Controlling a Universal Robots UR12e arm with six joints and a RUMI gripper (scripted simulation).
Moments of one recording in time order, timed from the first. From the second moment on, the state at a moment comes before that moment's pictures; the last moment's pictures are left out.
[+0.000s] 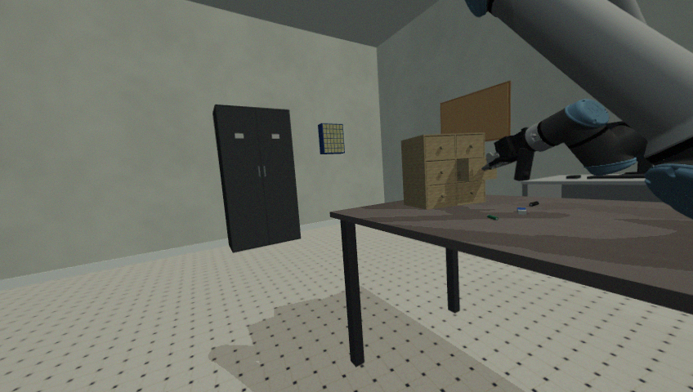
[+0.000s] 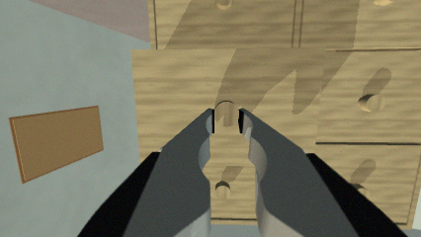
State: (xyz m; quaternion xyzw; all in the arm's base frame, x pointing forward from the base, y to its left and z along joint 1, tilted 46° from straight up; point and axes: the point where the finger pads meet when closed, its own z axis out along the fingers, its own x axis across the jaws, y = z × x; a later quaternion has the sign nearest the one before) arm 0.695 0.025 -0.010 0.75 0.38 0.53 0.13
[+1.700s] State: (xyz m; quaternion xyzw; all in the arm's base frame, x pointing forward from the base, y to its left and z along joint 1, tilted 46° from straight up) arm 0.692 0.025 -0.010 0.75 0.38 0.53 0.13
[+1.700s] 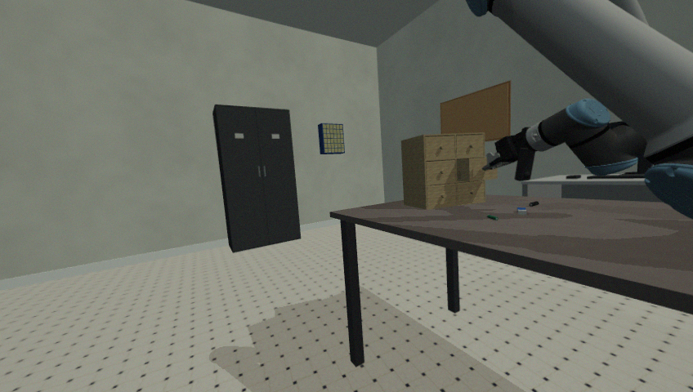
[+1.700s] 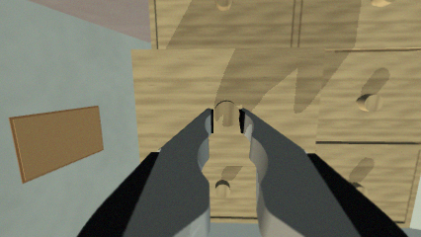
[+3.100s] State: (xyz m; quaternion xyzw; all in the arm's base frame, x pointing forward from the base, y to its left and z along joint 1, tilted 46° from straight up) arm 0.665 0.026 -0.005 0.75 0.38 0.53 0.13
